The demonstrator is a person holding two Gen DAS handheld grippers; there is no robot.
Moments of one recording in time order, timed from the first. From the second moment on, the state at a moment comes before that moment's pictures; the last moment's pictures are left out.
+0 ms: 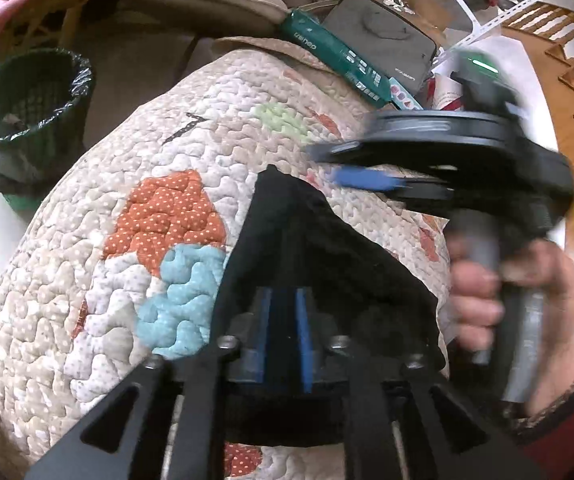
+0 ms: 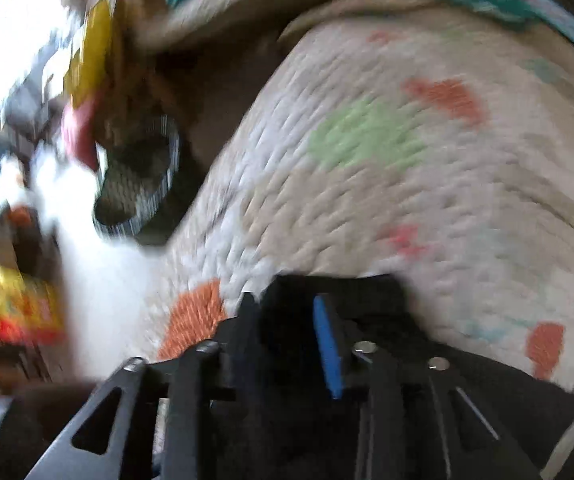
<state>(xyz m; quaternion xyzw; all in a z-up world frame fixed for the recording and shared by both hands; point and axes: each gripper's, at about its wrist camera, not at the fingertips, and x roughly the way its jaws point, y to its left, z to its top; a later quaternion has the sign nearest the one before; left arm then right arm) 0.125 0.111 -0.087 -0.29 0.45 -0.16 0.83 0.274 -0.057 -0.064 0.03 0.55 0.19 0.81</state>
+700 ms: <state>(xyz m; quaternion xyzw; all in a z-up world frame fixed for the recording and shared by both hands) 0.105 0.134 -0.096 -0.31 0.45 -0.12 0.83 0.227 -0.046 -0.079 -0.07 0.55 0.22 0.81</state>
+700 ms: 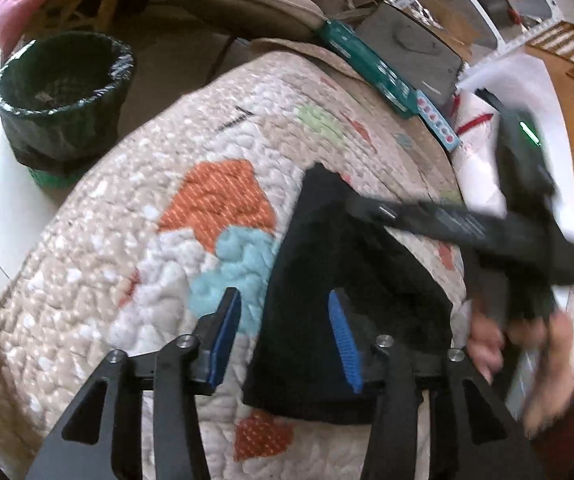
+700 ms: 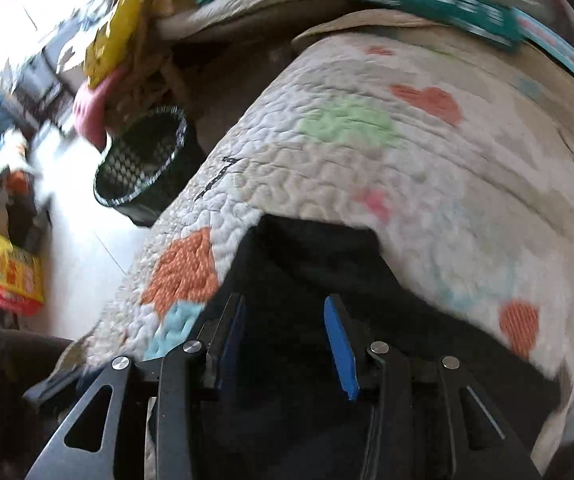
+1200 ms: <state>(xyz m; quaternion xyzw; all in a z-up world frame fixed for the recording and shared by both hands) 0.124 0.144 -0.118 -0.32 0.51 -0.10 0.79 0.239 0.032 -0.104 -0.17 0.60 0.24 0.74</state>
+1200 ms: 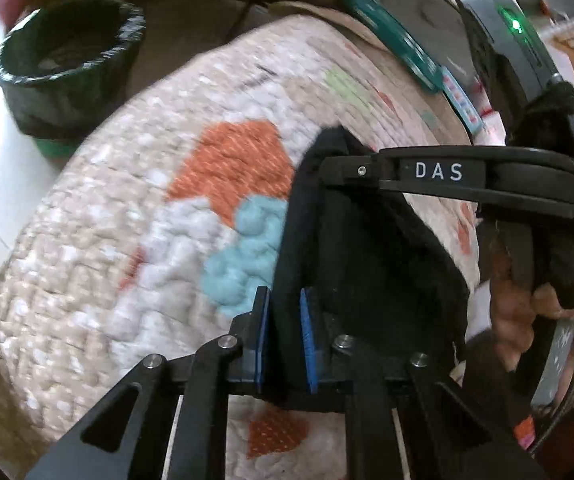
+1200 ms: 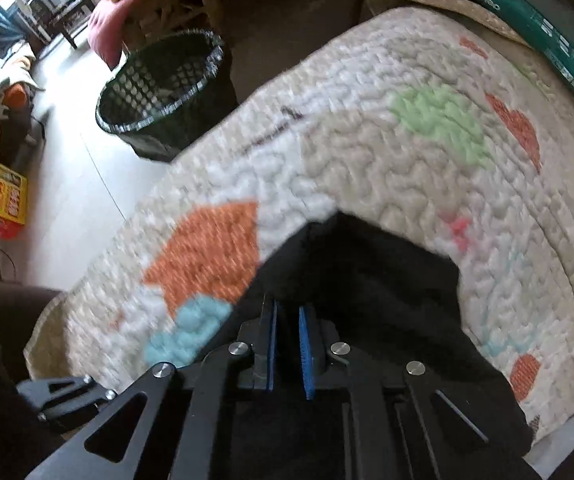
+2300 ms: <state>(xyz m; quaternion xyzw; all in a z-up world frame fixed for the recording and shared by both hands) 0.120 0.118 -0.110 -0.16 0.51 -0.06 0.84 0.116 -0.150 -0.120 0.06 0.55 0.06 0.83</state>
